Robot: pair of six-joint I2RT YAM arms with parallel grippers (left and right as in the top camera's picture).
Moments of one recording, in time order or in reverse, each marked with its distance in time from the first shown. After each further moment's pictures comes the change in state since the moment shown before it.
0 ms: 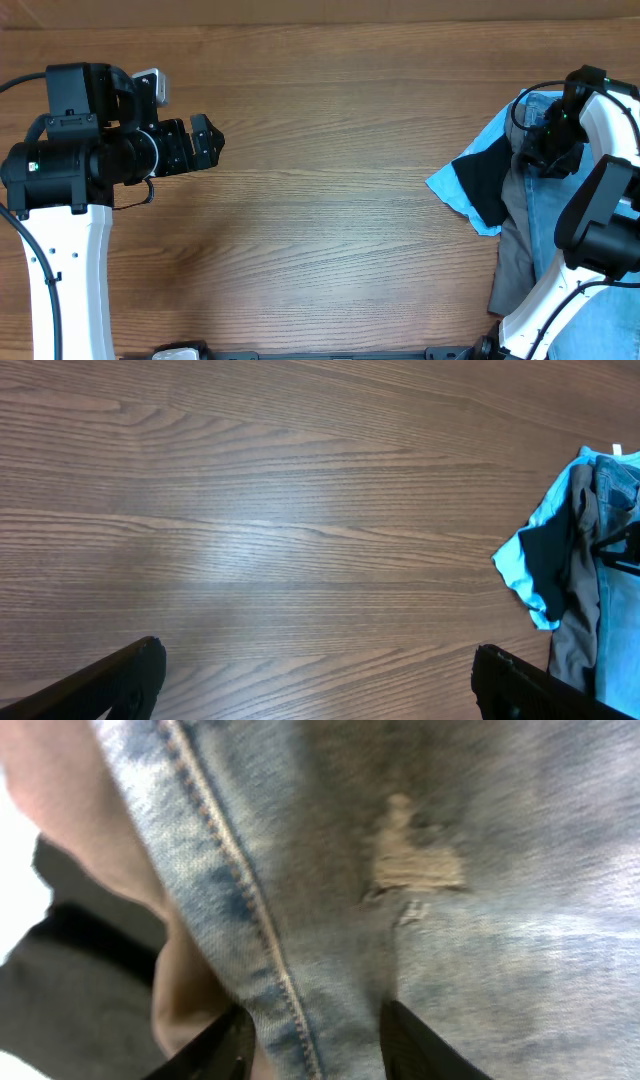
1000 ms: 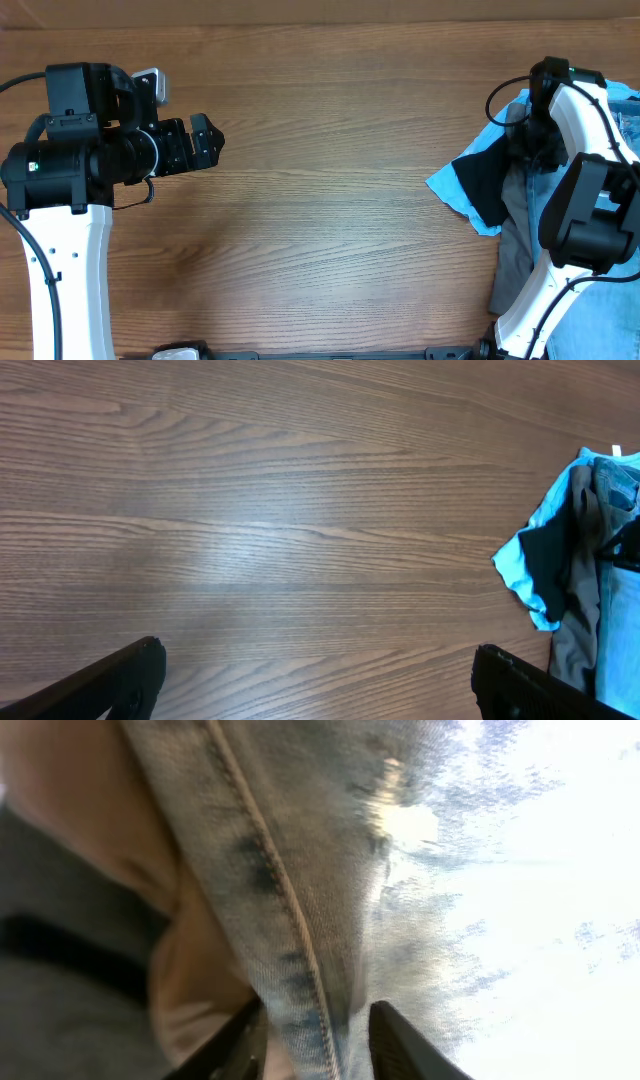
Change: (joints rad) left arm 0.000 0.000 0.000 0.004 0.000 0.000; right arm 0.126 0.000 0.011 -0.057 0.274 0.144
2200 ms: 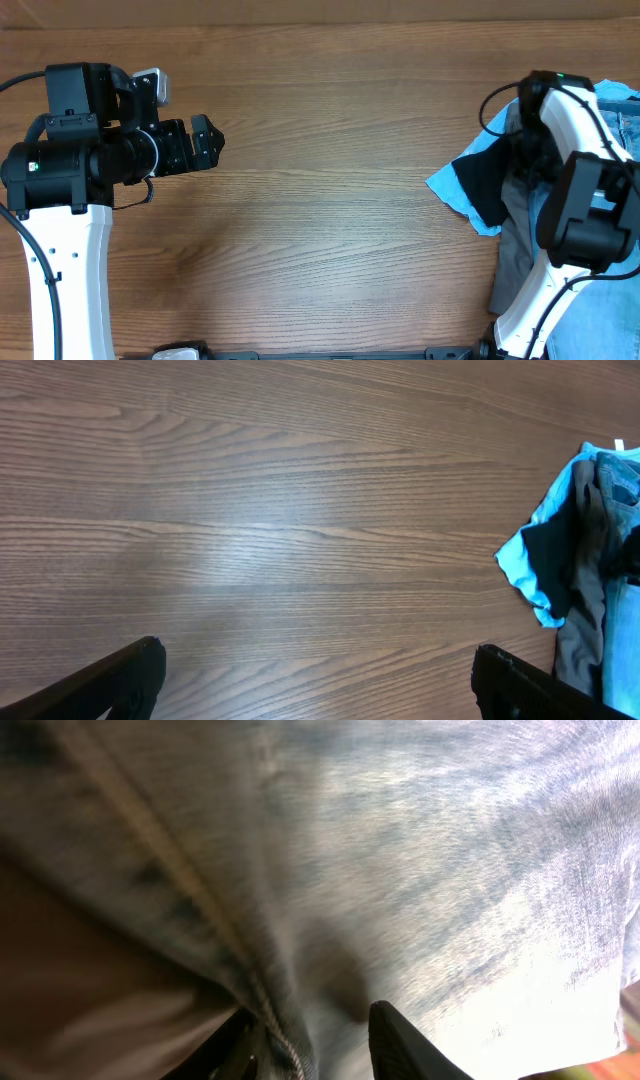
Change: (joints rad) left arm 0.000 0.000 0.000 0.000 0.000 0.021; right arm 0.017 0.000 -0.049 -0.094 0.146 0.154
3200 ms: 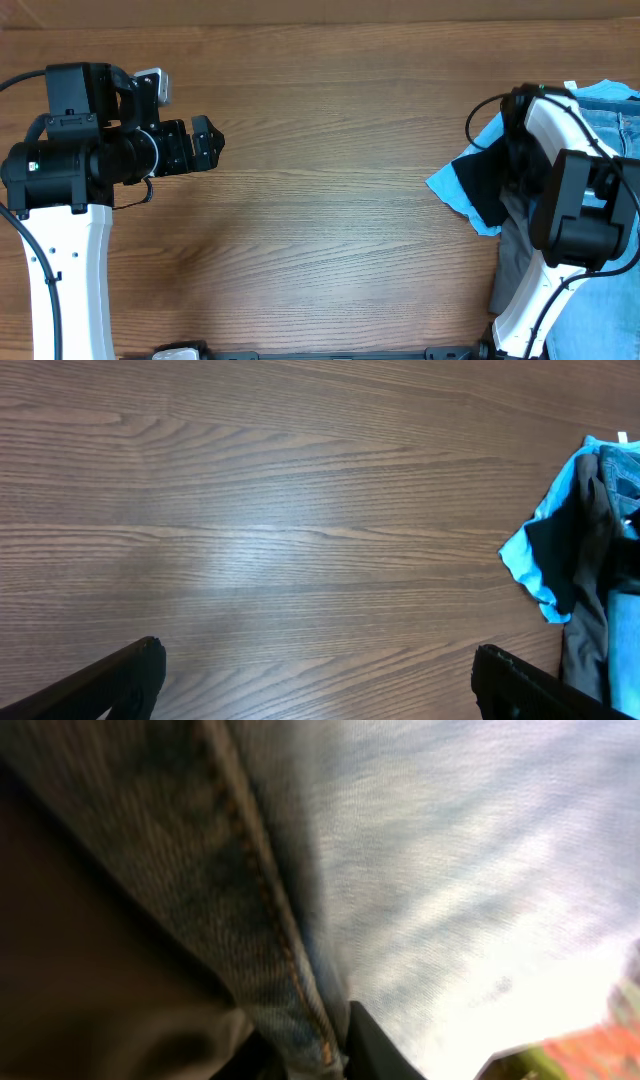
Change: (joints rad) left arm 0.000 0.001 0.000 0.001 0.000 0.024; right arm 0.048 0.000 -0.080 -0.029 0.045 0.018
